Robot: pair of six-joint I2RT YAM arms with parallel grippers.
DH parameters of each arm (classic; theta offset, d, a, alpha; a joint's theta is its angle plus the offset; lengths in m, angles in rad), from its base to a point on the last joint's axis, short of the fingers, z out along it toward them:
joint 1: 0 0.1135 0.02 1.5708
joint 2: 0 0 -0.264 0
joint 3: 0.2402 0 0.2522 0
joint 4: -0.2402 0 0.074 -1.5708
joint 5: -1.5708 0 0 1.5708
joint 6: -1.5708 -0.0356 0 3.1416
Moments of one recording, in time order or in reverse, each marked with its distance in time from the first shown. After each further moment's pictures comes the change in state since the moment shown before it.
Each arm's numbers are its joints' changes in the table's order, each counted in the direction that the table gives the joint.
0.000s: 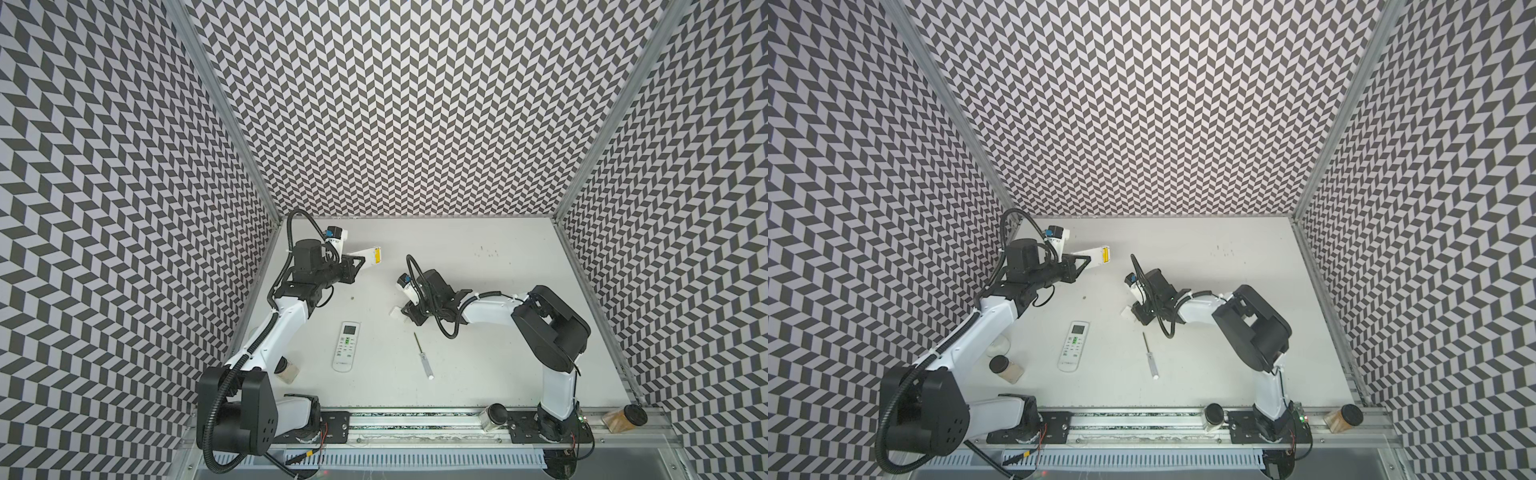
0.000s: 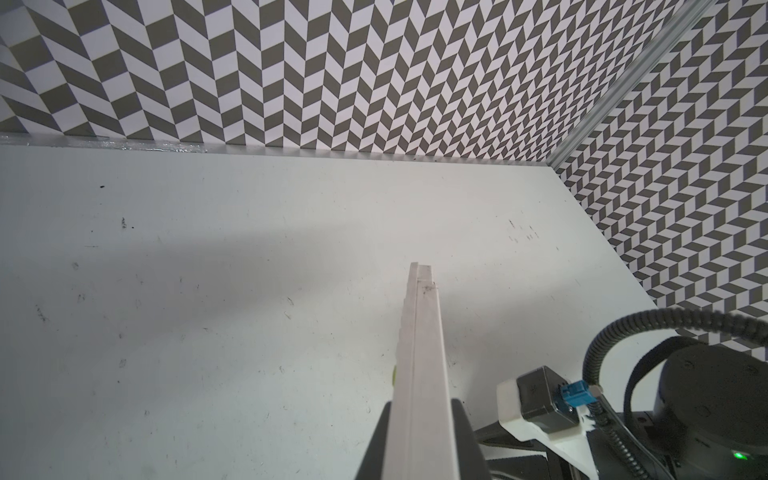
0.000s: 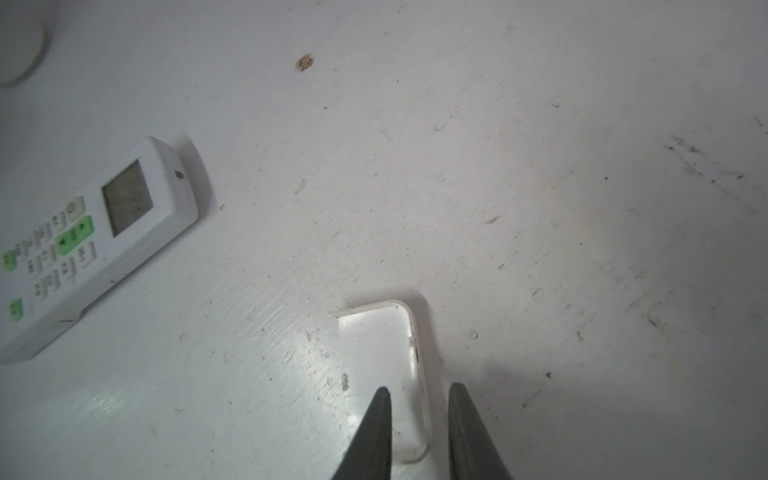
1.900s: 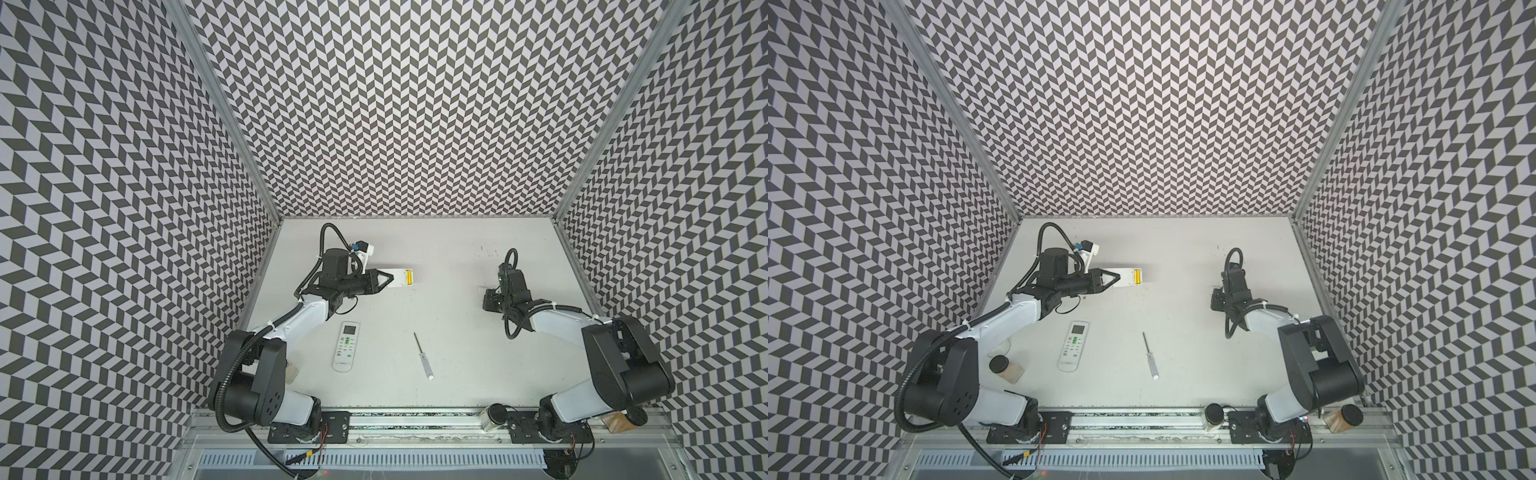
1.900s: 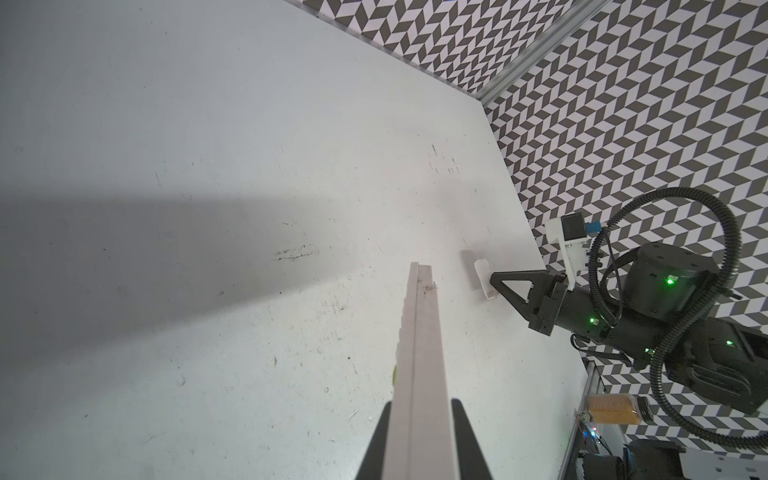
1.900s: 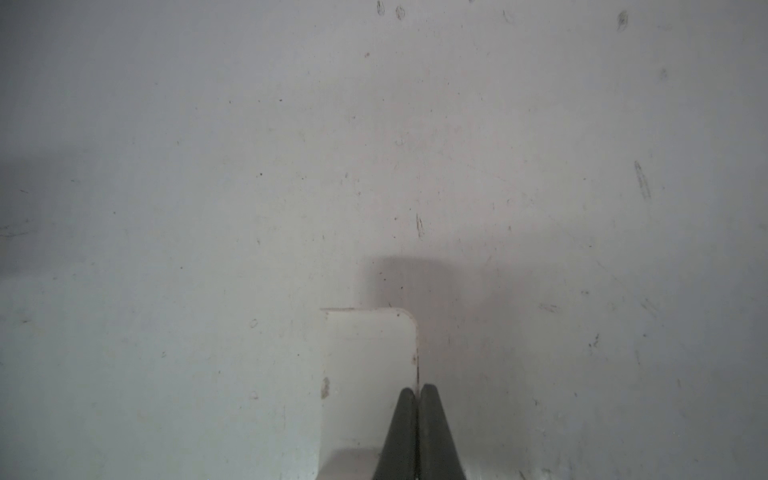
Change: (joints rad) left arm -0.154 -0.173 -0.075 0.156 -0.174 0.291; right arm -0.508 0.416 -0.440 0.001 -0.294 -0.360
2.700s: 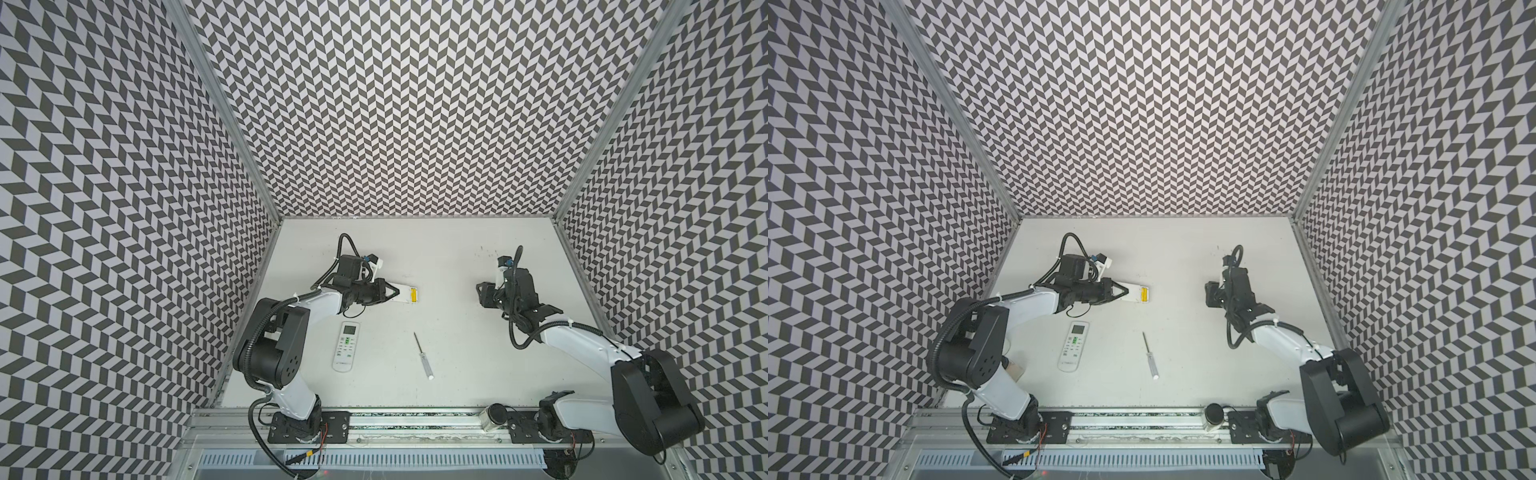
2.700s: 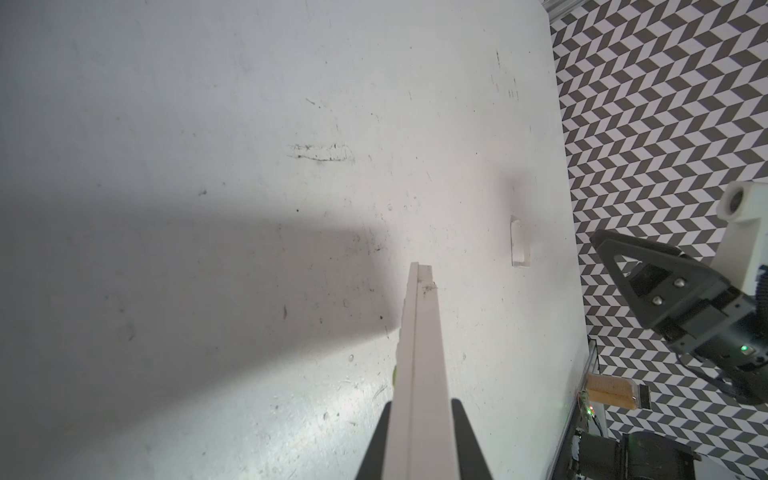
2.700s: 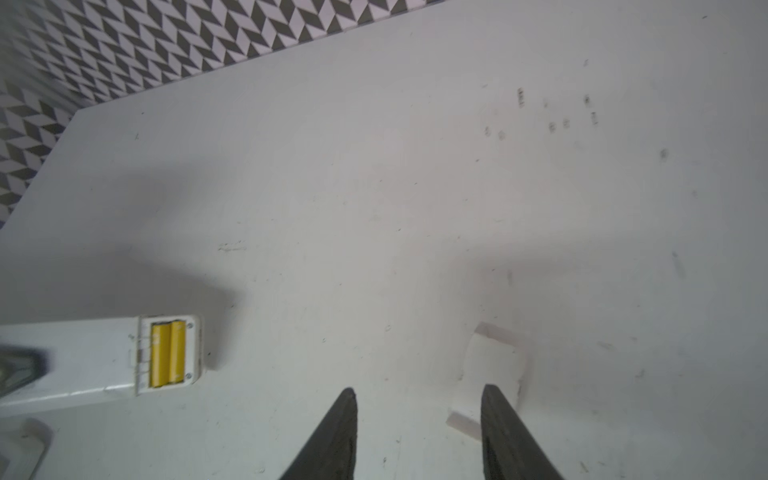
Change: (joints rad) left arm -0.034 -0.224 0.033 -0.028 -0.026 0.033; right arm 0.118 0.218 -0.031 0.022 0.077 0.026
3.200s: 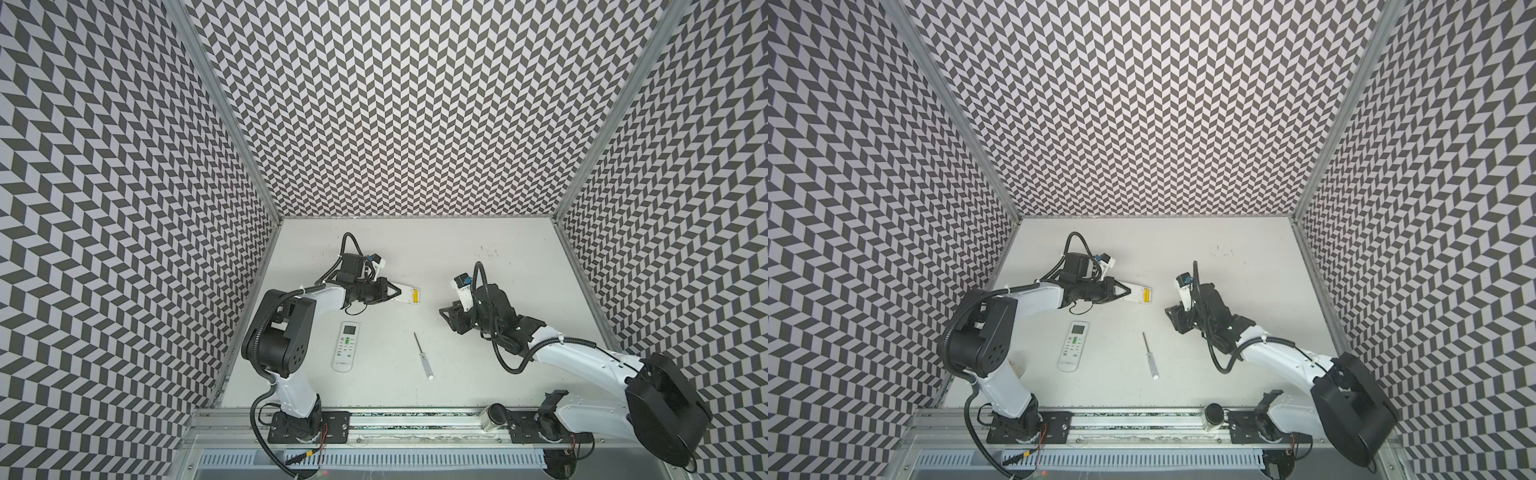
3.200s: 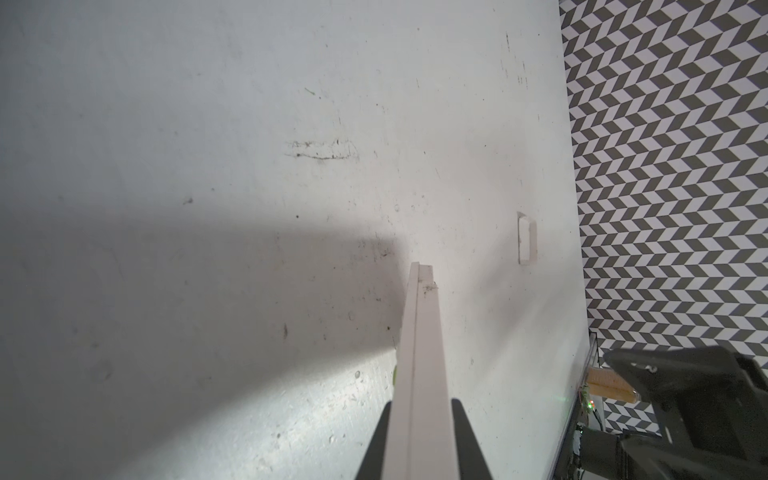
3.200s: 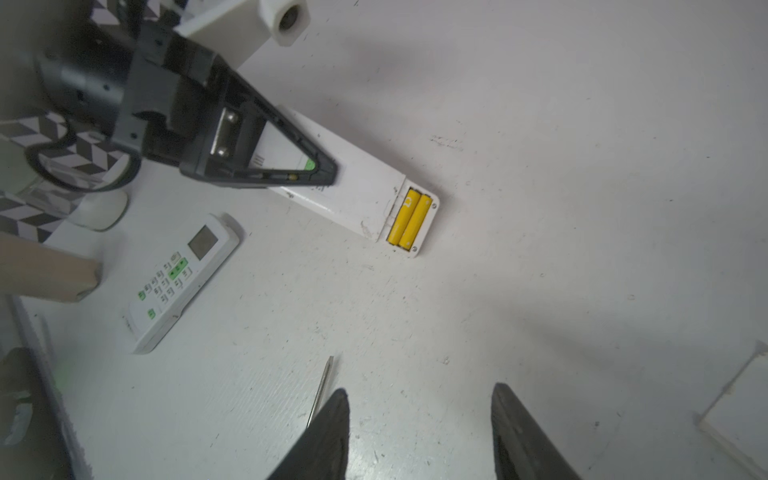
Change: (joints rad) left arm -0.002 -0.072 0.053 -0.024 -0.021 -0.037; right arm 0.317 0.049 -0.018 -0.018 0.105 0.124
